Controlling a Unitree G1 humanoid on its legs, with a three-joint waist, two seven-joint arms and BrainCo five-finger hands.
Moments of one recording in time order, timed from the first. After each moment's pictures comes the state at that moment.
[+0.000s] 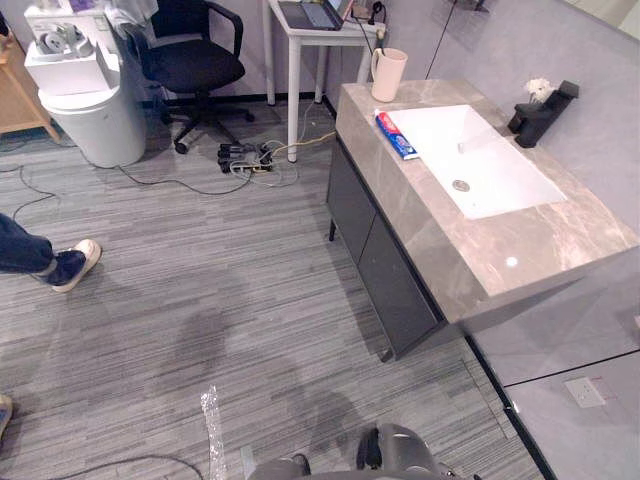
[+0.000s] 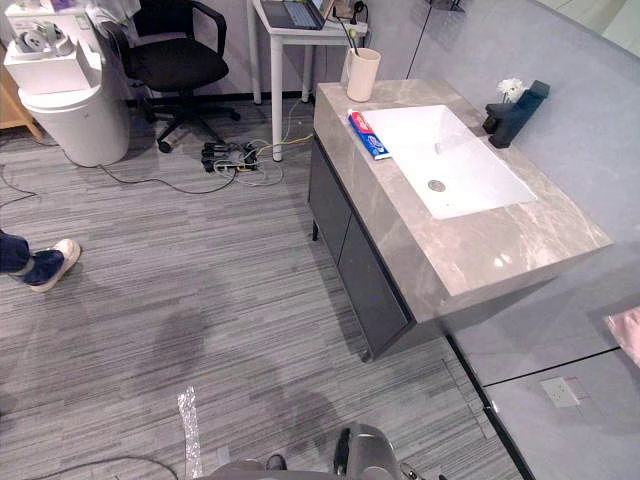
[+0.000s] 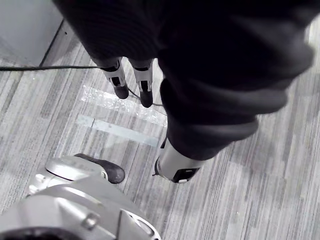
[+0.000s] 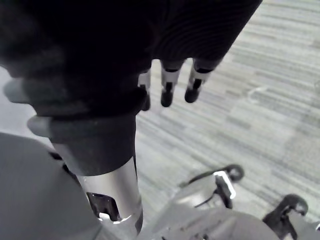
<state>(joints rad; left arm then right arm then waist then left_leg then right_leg) 0.17 0.05 0.44 1.13 -0.18 -0.07 0.03 0.16 0.01 -0.46 1.11 0.23 -0.10 -0.08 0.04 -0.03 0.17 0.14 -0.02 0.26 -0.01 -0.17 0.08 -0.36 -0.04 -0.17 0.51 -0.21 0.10</state>
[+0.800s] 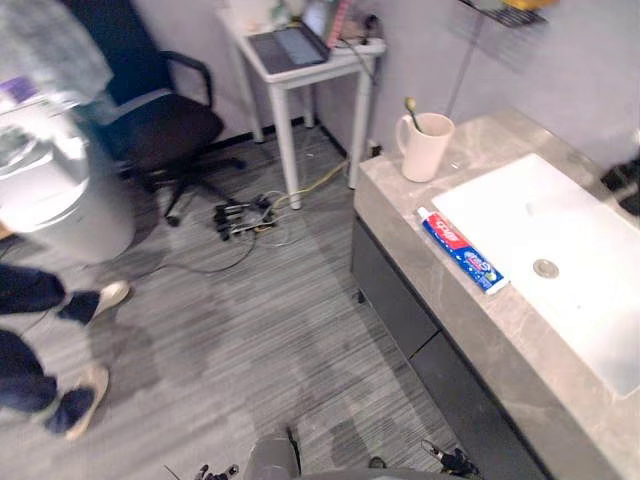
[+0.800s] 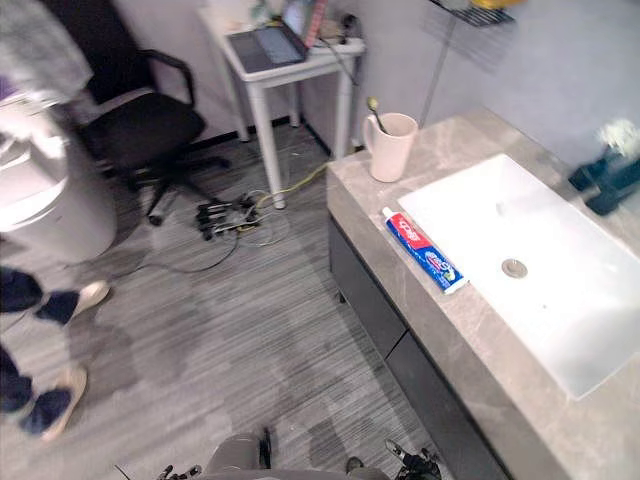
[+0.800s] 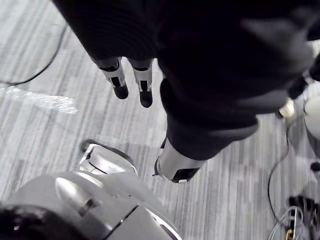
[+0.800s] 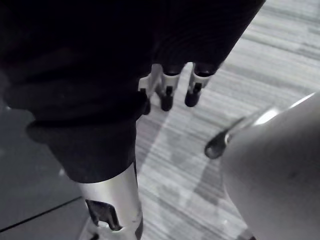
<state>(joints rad) 0.19 -0.03 0.47 1.06 -0.22 -0.09 0.04 0.04 -0.04 -0.42 1.16 0.14 -0.09 -0.09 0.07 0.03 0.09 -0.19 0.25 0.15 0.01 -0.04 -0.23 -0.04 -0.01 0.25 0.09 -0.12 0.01</state>
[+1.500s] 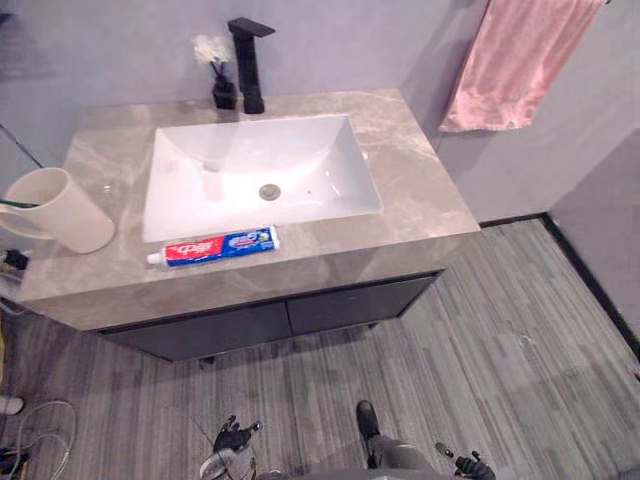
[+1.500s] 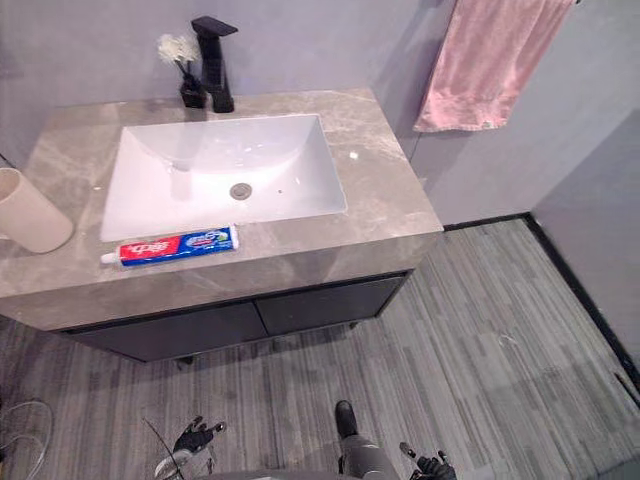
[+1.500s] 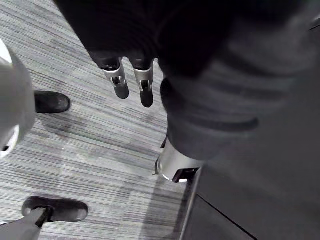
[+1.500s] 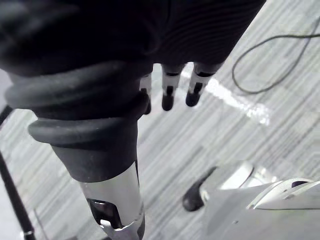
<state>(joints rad) 0.06 0.01 0.36 1.08 -0.18 -0.09 0.00 0.09 -0.02 -0.44 1.13 0.20 -0.10 -0.10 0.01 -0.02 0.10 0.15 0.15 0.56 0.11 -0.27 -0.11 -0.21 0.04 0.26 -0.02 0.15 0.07</state>
